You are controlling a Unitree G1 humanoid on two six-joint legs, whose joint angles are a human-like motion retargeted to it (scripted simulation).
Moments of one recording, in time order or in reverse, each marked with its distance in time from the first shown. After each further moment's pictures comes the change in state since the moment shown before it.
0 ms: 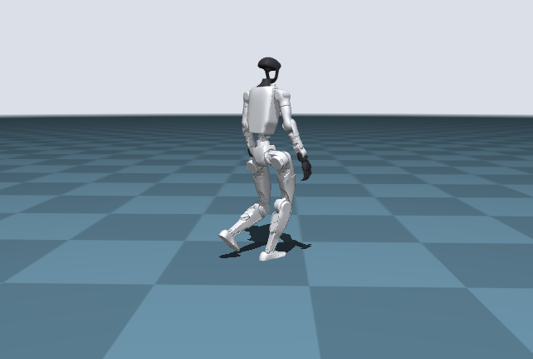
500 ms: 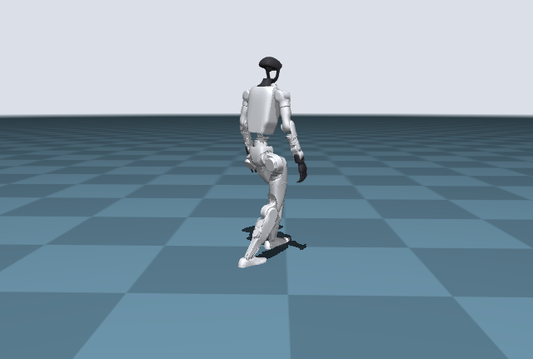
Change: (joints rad) left arm 0.020 0.032 -0.002 -0.064 0.019 -0.018 -0.015; right arm 0.033 0.016 -0.016 -0.006 -0.078 -0.015 0.003; waist 0.060 -0.100 -0.004; left_leg -0.382 -0.301 -0.088 -0.670 0.104 -0.035; right_leg 0.289 -0.147 0.144 -0.034 -0.231 0.014
